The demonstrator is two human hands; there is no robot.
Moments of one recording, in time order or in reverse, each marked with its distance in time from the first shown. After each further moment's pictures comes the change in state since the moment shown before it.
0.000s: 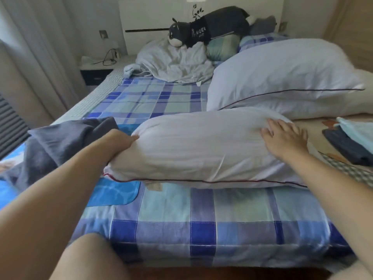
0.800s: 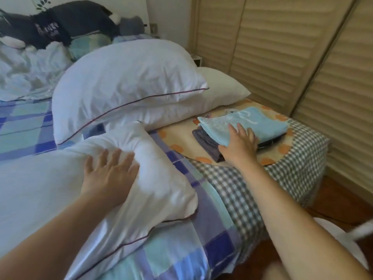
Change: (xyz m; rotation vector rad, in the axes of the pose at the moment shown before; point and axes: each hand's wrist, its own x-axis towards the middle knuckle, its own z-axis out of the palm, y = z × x) left_hand -0.086 0.296 0.243 0.589 0.127 0.940; right_hand 0.029 0.257 -0.019 0.053 0.154 0.416
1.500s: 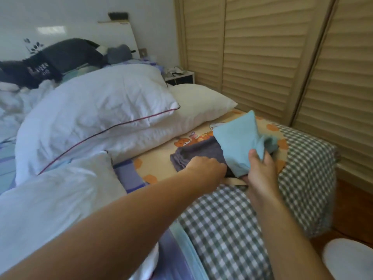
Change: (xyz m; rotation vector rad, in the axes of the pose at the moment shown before) left_hand 0.112 0.302 -0.059 0.223 0.040 0.718; right_hand 0.035 0.099 0.015 1.513 0.258 0.378
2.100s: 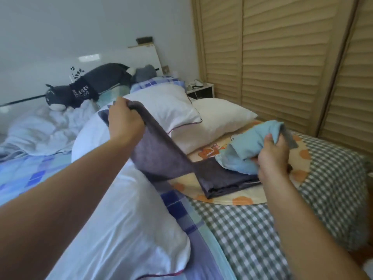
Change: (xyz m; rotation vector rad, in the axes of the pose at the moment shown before) left_hand -0.131 -0.199 -0.087 -0.786 0.941 -0.935; right_hand 0.018 -0.056 0.055 -0.020 0.125 -0.150
